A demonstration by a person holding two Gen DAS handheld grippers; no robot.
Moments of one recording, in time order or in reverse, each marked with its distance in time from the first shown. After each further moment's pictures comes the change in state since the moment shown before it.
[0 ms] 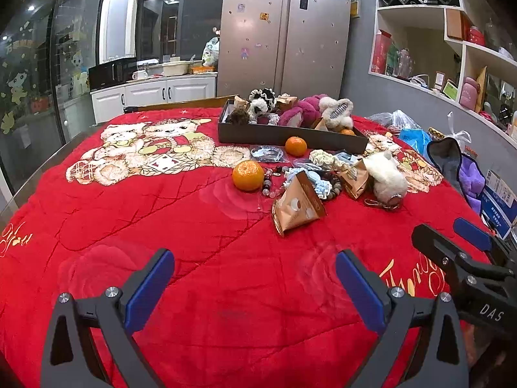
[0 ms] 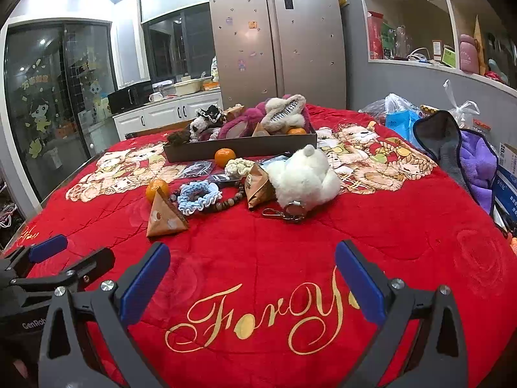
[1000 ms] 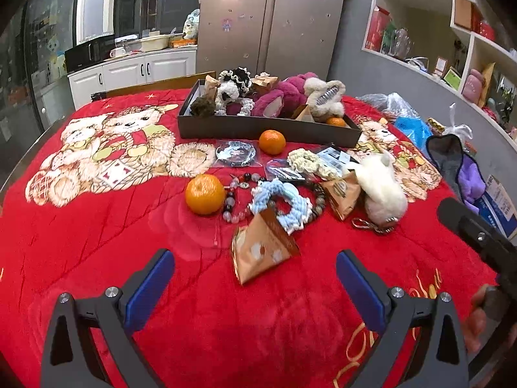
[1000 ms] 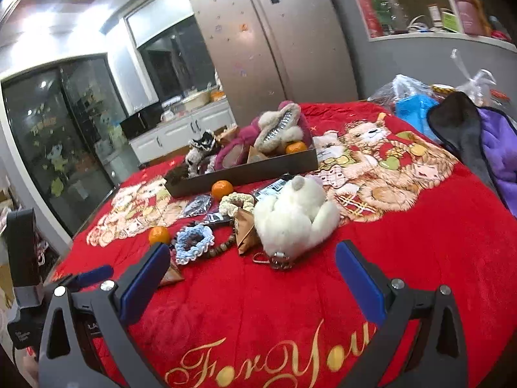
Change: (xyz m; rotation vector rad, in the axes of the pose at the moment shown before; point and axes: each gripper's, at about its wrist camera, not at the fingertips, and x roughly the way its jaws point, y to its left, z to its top) left arm 0.060 -0.027 0.056 0.011 0.155 -0.065; right arm 0.037 -0.057 0.060 0.124 0.042 0.130
